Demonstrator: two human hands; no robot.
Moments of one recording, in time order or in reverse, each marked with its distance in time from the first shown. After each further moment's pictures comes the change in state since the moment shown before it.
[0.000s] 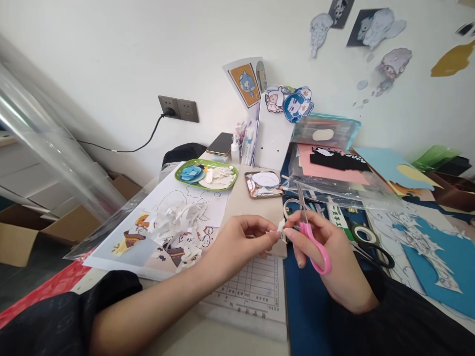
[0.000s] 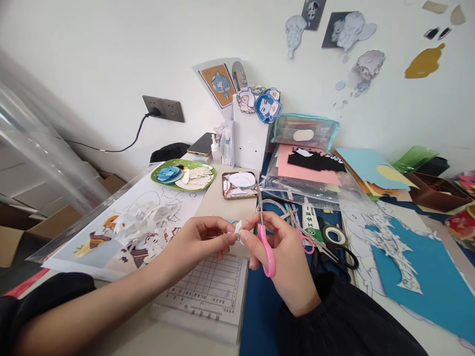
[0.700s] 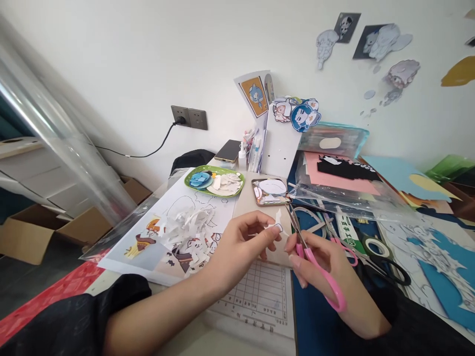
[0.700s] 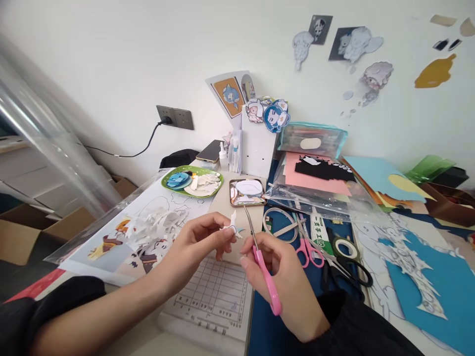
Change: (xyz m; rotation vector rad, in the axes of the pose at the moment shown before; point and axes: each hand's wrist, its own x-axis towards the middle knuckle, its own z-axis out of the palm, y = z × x) left_hand -0.005 0.007 -0.003 -0.135 0.095 0.169; right_hand -0.008 0.002 0.004 -0.091 -0.189 0.032
